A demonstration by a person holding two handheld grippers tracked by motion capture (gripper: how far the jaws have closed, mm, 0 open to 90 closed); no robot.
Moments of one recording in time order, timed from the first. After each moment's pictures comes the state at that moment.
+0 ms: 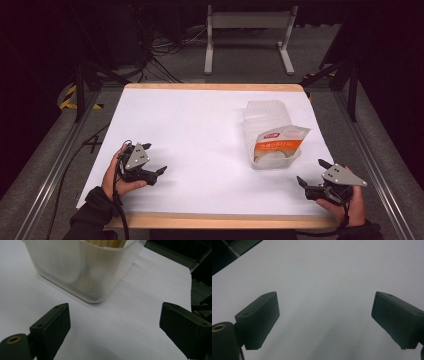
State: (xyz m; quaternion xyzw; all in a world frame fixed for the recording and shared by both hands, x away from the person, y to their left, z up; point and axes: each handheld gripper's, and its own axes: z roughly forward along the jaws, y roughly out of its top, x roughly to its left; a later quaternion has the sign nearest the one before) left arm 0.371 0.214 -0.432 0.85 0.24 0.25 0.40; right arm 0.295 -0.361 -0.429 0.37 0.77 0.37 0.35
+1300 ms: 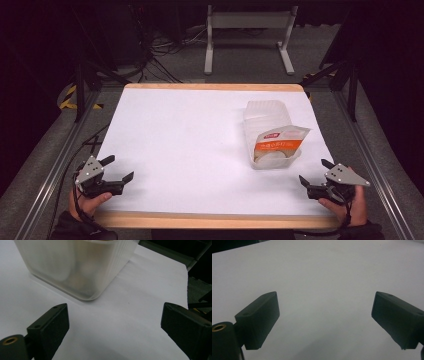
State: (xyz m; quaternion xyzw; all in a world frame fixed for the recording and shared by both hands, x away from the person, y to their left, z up) left arm 0.332 0.304 -0.452 0.77 0.36 0.24 0.47; right arm 0.297 -0.371 -0.433 0.39 0.76 0.38 0.35
